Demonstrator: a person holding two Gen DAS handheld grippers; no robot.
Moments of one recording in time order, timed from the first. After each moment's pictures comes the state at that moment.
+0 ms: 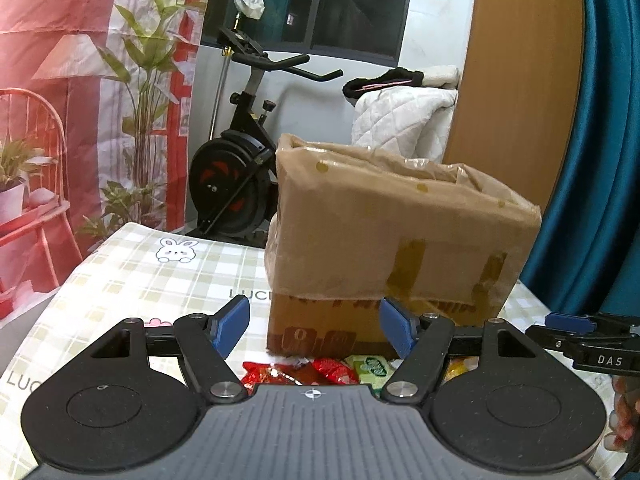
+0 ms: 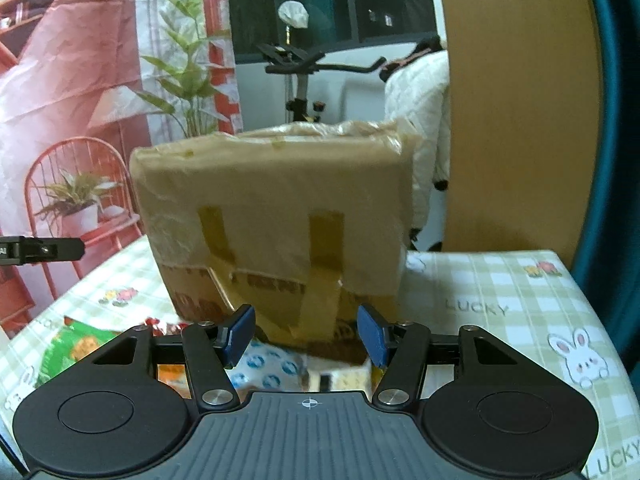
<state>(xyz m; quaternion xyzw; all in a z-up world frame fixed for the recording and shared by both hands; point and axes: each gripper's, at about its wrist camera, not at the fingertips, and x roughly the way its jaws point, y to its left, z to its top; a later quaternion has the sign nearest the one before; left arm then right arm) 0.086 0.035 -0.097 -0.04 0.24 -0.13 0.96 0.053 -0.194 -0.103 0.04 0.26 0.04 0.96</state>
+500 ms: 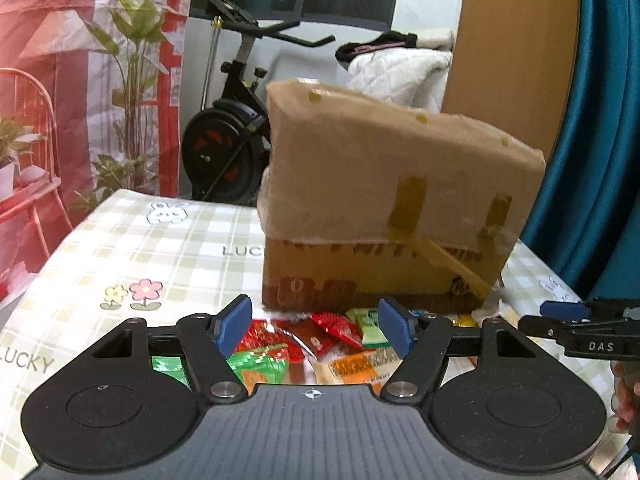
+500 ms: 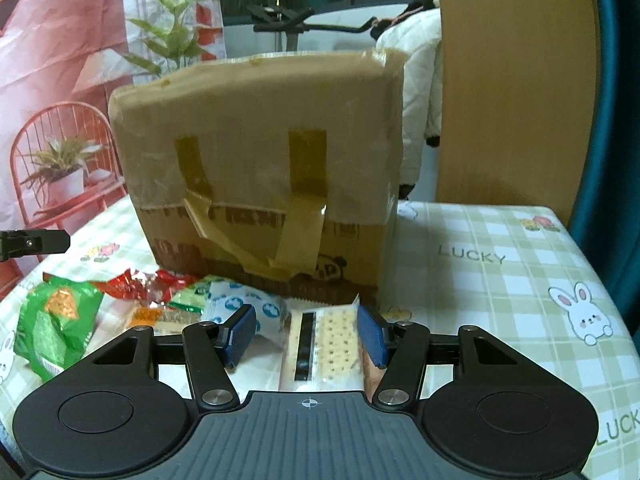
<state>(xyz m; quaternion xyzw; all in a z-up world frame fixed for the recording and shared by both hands) 0.086 0.033 -0.125 -0.02 0.28 -0.14 0.95 0.060 -0.195 -0.140 0.03 0.31 0.03 0.95</state>
